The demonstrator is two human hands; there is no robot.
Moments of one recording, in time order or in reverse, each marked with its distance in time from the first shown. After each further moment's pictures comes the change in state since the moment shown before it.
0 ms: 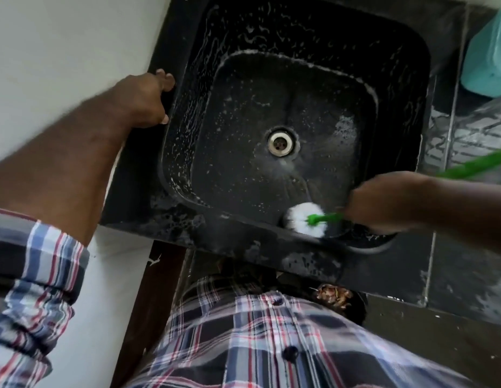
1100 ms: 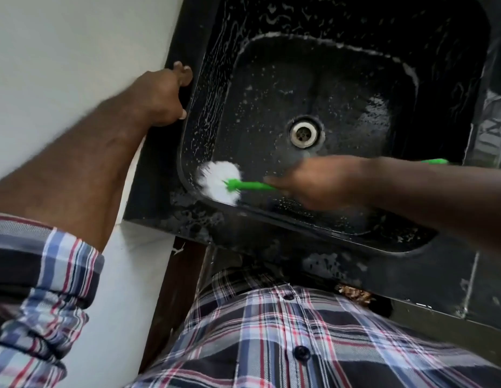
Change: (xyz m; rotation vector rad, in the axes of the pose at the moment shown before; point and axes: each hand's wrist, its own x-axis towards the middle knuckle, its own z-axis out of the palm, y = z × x) left_hand -0.001 0.000 -0.001 0.045 -0.013 0.006; right_hand 0.096 -0.013 -0.087 0.405 0.447 -0.095
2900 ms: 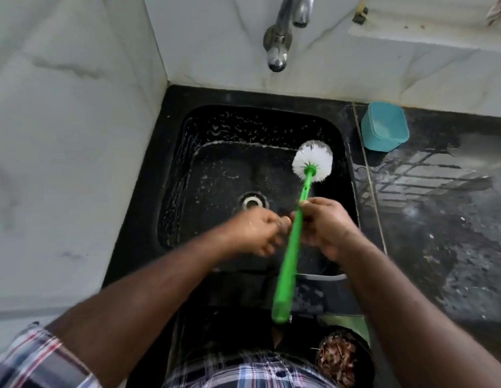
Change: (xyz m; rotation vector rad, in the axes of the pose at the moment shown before) left_hand -0.132 0.181 0.018 -0.974 -0.483 0.334; right_hand -0.093 -0.043 0.010 1.936 1.081 0.789
